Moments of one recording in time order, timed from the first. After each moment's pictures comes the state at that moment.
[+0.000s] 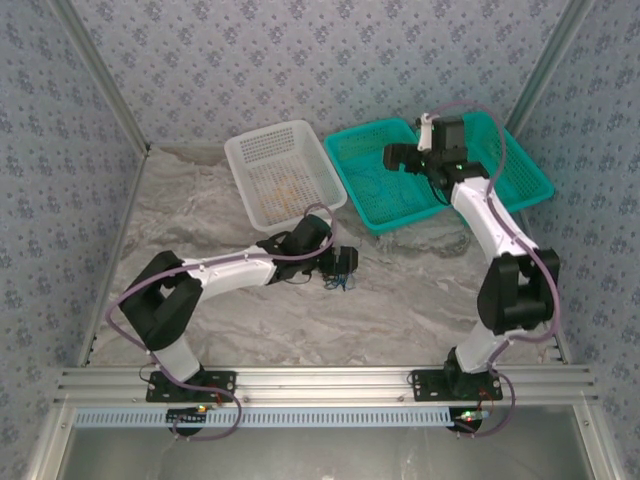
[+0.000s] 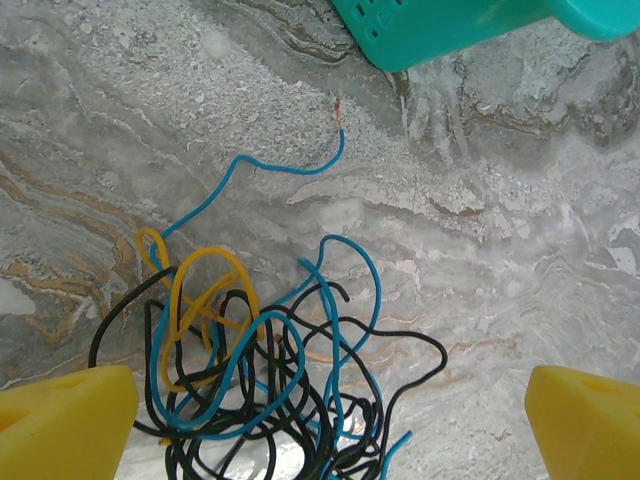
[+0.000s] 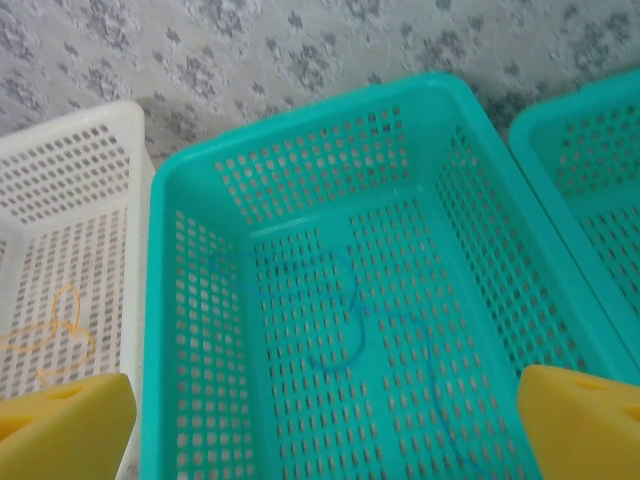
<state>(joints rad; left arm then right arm) -0.86 1.69 1.02 -0.13 0.05 -0.69 0.16 1.63 1.43 -0.38 -0.12 0.16</state>
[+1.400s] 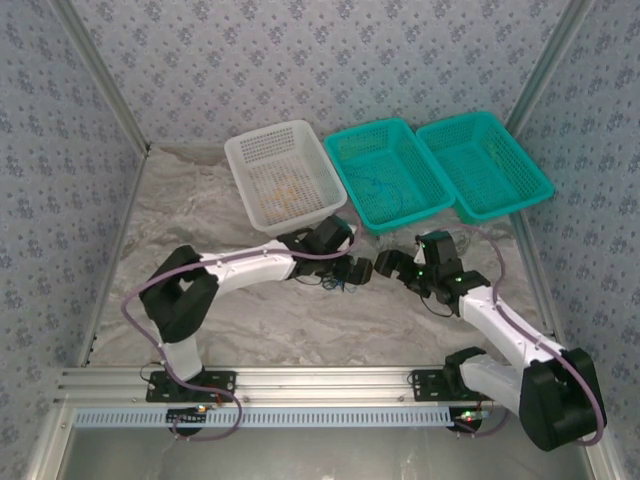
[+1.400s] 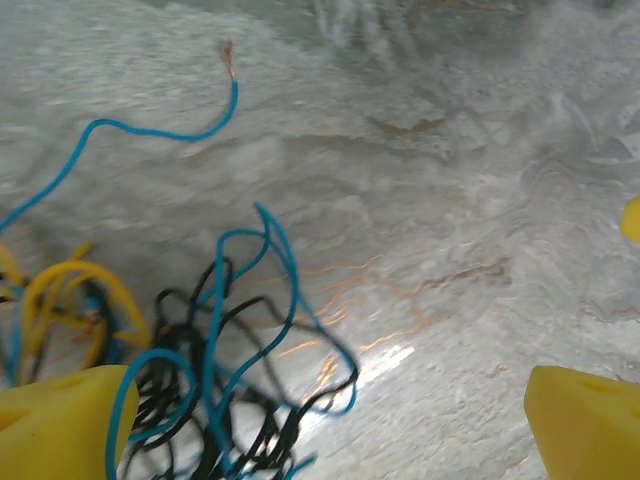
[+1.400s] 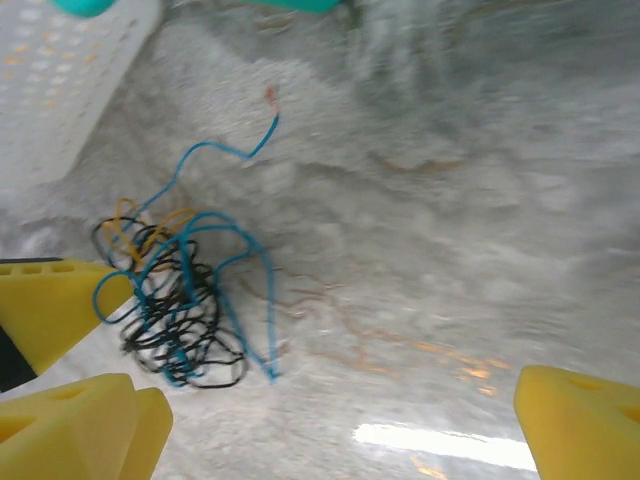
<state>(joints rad) -0.94 1.76 1.18 -0.34 0.05 -0.56 0.34 1.06 0.52 -0.29 -0.30 0.72</state>
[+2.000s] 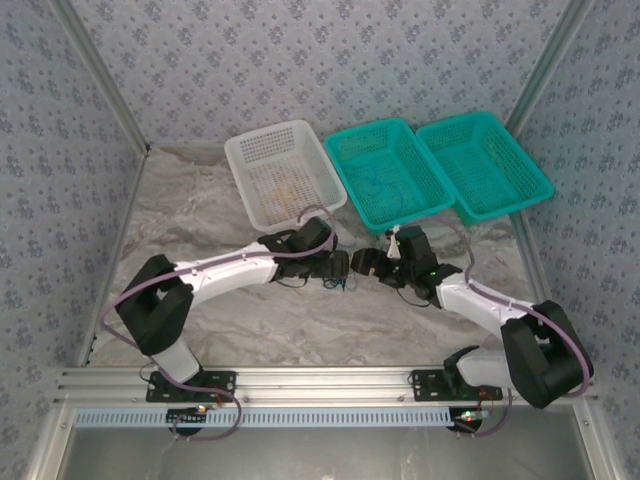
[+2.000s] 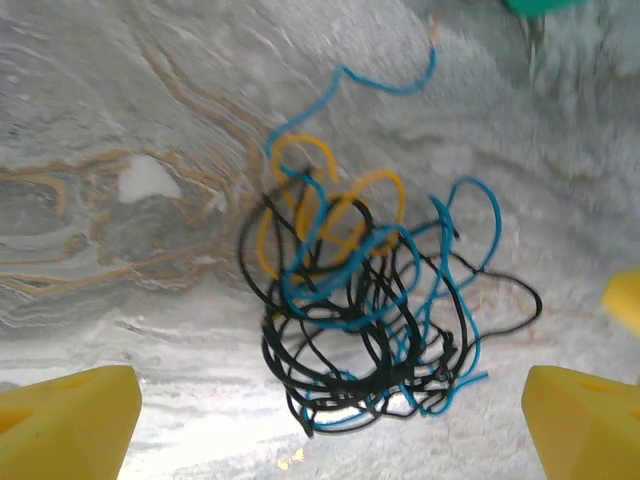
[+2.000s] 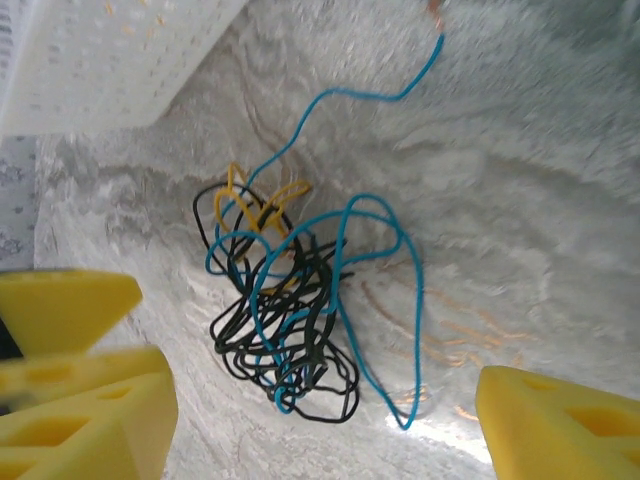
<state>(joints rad) -0.88 1.64 1.09 -0.43 -0.09 -0.81 0.48 1.28 0.54 -0.01 -0.35 0.77</state>
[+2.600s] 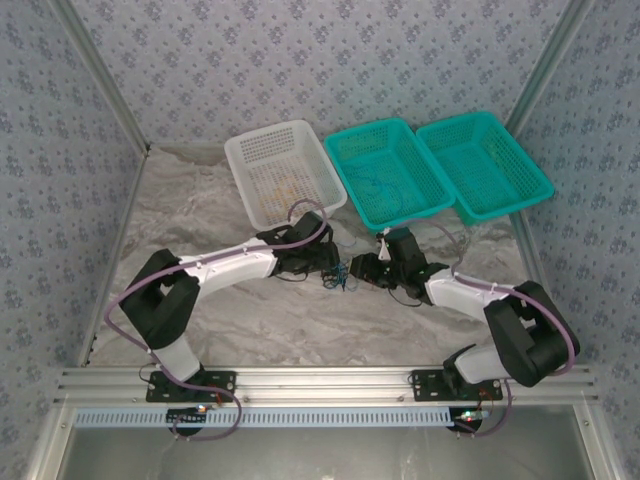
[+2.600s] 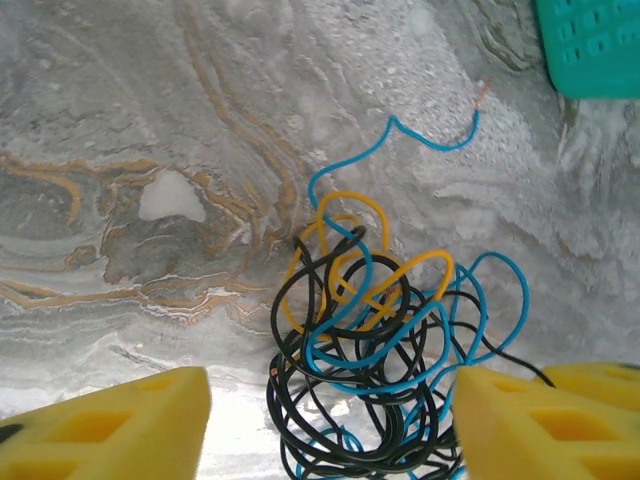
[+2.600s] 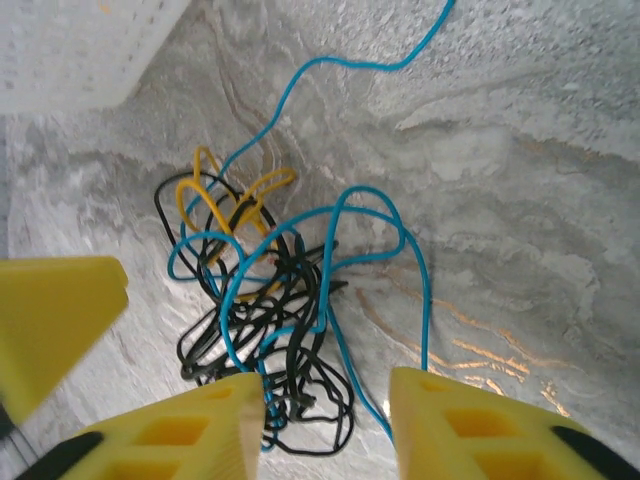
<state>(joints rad) -0.85 1.70 1.11 -0.40 -0.06 -0.93 0.52 1.39 0.55 0.08 -0.33 0.79</state>
